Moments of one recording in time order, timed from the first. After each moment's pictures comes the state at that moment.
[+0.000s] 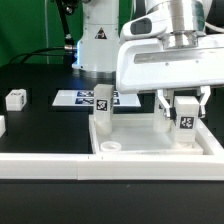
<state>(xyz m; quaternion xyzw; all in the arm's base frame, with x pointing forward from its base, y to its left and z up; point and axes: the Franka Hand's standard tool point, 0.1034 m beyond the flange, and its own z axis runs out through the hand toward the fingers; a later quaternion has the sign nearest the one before) 0.611 0.108 0.071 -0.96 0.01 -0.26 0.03</state>
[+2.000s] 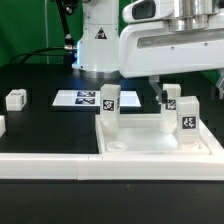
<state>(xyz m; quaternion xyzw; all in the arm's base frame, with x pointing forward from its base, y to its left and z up) 0.611 0.115 0.099 -0.99 0.07 -0.04 0.07</state>
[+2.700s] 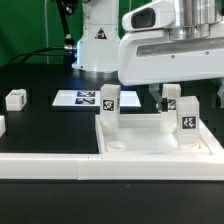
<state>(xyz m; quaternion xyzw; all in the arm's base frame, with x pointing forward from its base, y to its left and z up) 0.619 0.108 0.089 -0.99 0.08 -0.03 0.07</state>
